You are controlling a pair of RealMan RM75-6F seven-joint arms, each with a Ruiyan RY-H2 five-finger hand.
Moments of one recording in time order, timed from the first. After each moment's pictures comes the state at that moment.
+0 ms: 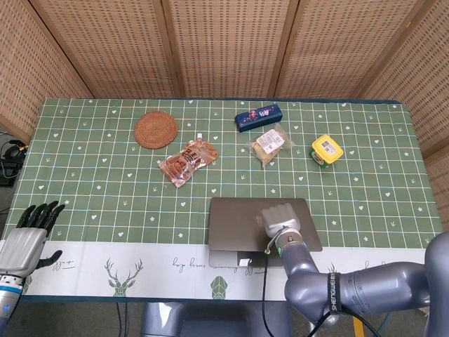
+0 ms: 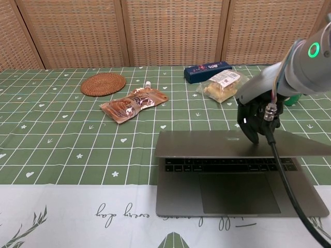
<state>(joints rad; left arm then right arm) -0.16 -1.08 0.03 -1.72 1.43 1.31 0.23 1.35 -1.24 0.22 -2.12 0.40 1.14 -1.09</state>
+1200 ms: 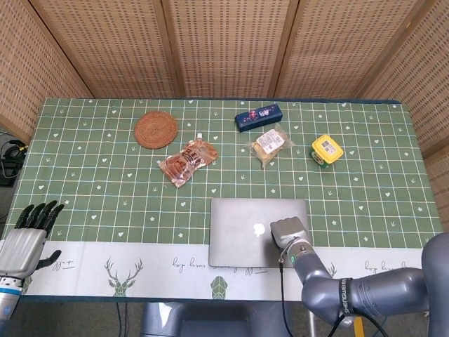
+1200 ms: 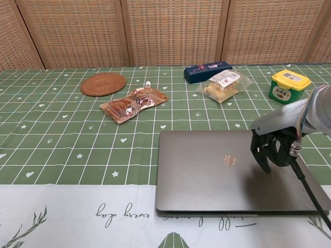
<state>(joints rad) -0.14 -1.08 0.03 -1.73 1.44 1.35 0.28 1.24 -1.27 0.06 -2.08 0.17 1.03 -0.94</state>
